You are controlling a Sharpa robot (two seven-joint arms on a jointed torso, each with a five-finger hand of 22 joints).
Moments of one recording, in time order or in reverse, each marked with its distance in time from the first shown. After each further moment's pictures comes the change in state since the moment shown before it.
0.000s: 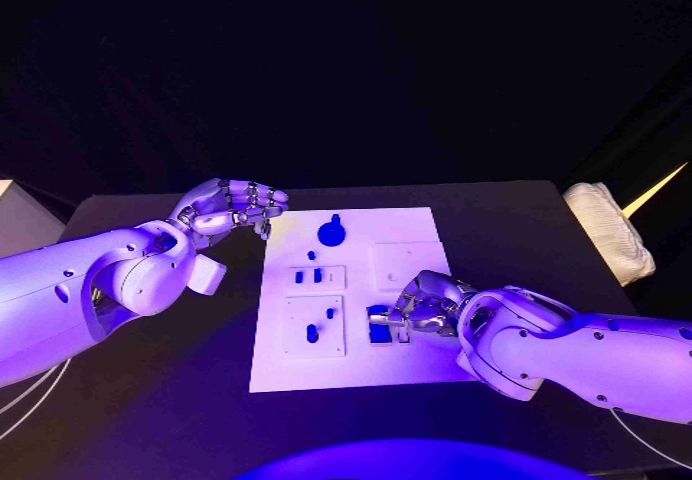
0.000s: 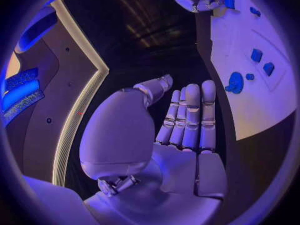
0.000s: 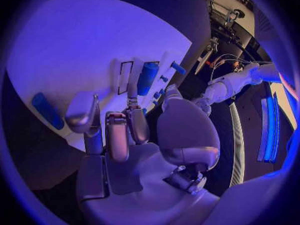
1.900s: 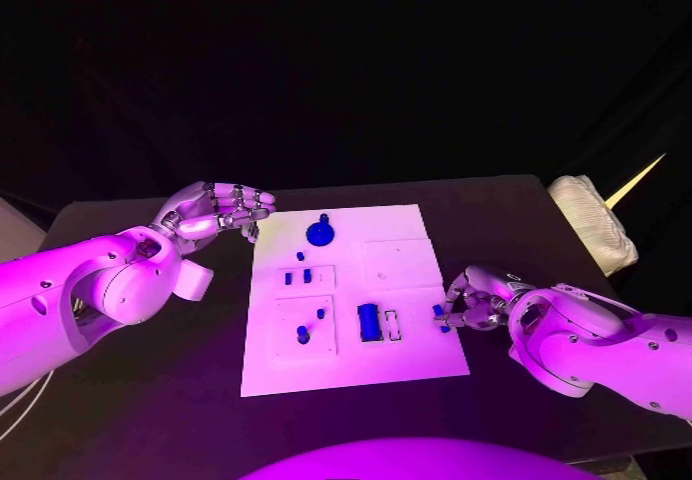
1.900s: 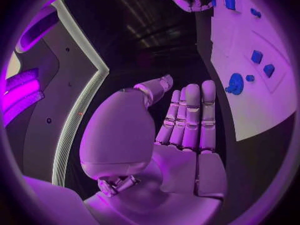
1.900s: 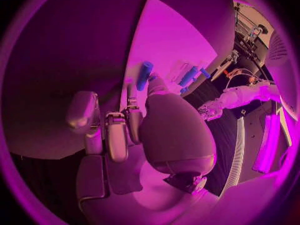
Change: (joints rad) left arm -0.001 -0.006 0.000 0.009 0.000 -0.001 0.003; left_hand 0.004 0.004 0.000 0.000 0.000 0.000 0.000 0.000 0.000 -0.003 0.003 0.000 0.000 -0.003 0.004 0.000 0.000 0.000 0.000 0.000 0.000 -0.001; right arm -0.038 -0.208 0.000 -0.011 -0.188 0.008 0.021; right_hand 0.379 0.024 0.016 -0.008 0.124 -0.009 0.003 -0.010 -0.005 0.005 0.015 0.005 0.004 -0.002 0.009 0.000 0.000 0.000 0.007 0.007 0.003 0.031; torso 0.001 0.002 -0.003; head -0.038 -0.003
